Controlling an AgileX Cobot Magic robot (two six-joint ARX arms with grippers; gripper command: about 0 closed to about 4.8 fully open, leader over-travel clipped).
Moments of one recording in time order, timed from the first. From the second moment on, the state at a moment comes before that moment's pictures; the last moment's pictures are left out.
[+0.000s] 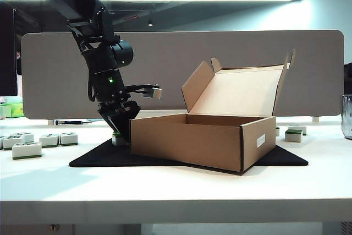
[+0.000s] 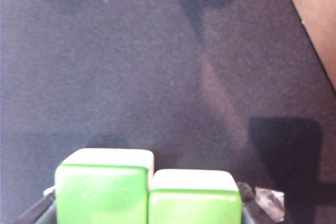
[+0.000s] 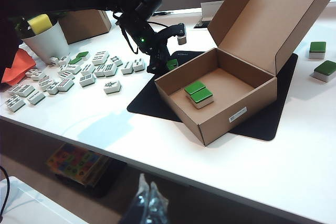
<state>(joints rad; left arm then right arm) -0.30 2.37 2.11 -0.99 0.18 0.77 0.04 0.01 0.96 -1.19 -0.53 0.15</state>
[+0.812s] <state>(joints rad) -0.47 2.14 2.11 -1.02 0.18 0.21 0.04 0.01 0.96 -1.19 -0.52 0.15</state>
